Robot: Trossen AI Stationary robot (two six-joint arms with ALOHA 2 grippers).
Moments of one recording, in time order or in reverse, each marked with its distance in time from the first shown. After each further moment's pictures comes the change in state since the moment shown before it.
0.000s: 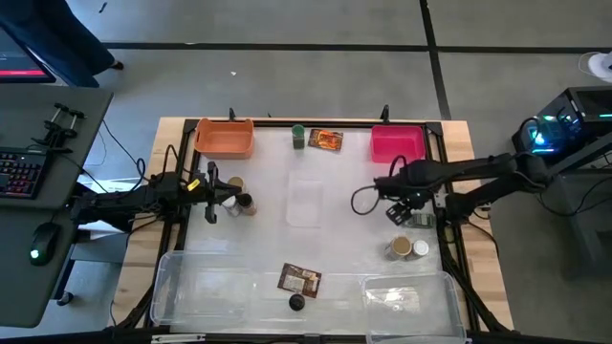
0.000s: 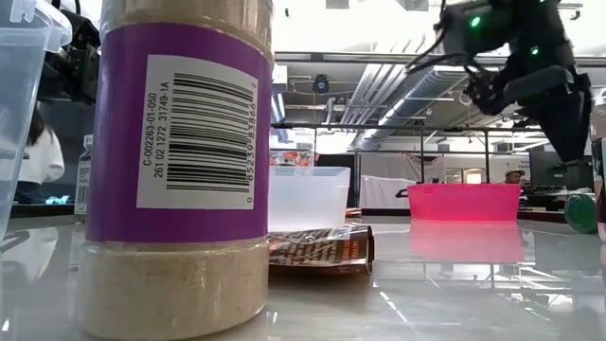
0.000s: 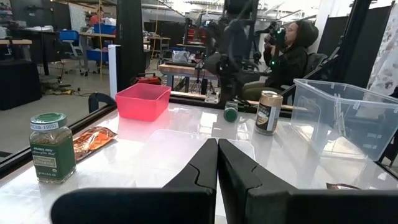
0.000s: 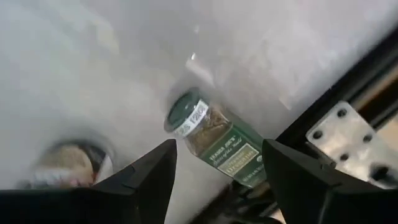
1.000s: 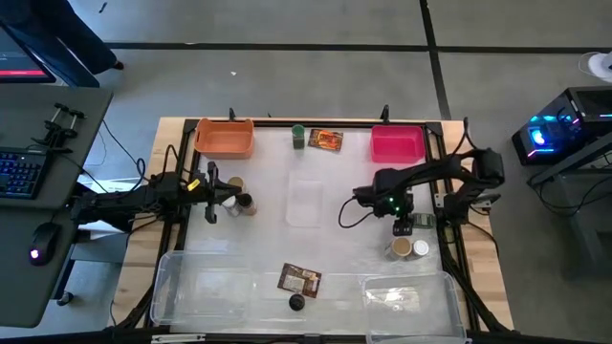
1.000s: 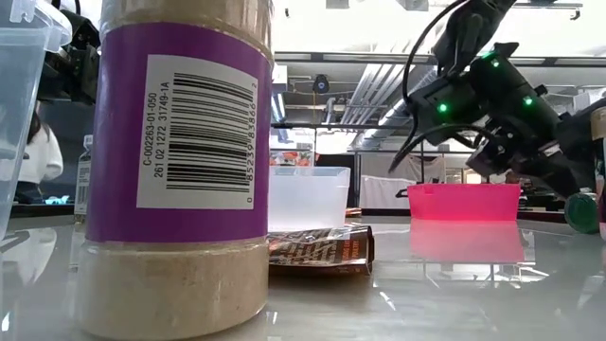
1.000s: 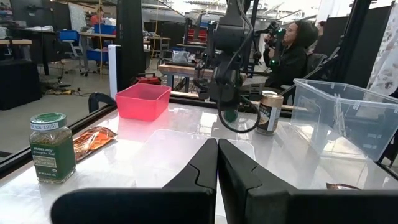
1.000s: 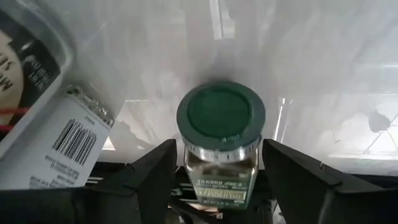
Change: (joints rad) left arm 0.000 0.000 0.000 0.000 0.000 0.000; right arm -0.008 0.393 0.001 0.058 -0.100 -0.772
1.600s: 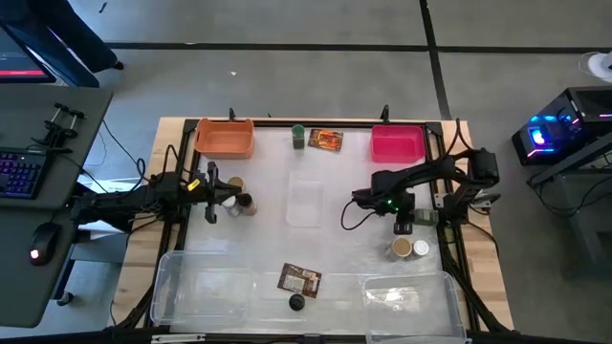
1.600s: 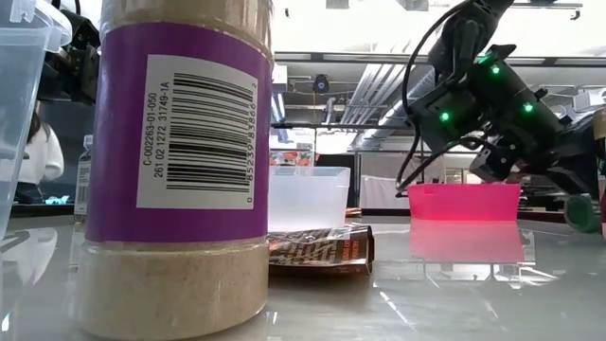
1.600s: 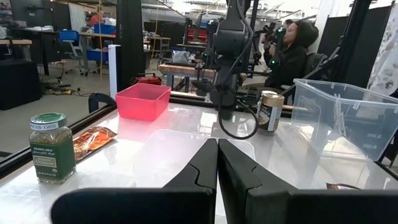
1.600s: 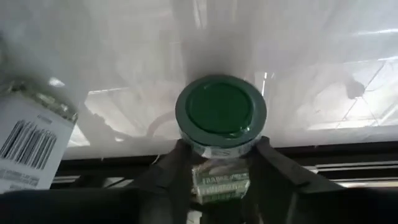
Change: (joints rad) left arm 0.000 0.000 0.000 0.000 0.000 0.000; right arm 0.005 0.047 0.005 -0.031 0.095 0.065
